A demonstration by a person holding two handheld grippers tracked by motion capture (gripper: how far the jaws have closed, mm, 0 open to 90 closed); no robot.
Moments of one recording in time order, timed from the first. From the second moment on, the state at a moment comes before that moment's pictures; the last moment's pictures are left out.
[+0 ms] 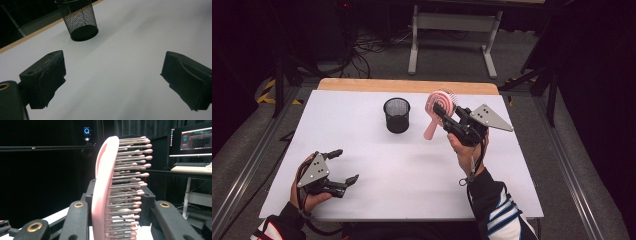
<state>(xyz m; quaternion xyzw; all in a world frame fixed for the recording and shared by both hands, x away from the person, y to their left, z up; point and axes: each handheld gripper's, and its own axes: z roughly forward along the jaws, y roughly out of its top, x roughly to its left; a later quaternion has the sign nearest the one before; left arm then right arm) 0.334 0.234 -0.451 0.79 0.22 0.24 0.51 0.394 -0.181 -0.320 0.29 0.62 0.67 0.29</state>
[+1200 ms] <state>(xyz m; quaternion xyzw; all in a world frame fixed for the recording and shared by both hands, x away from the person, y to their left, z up) 0.335 0.230 -0.455 0.80 0.22 0.23 0.51 0.427 -0.145 -0.289 0.27 0.61 0.67 0.32</state>
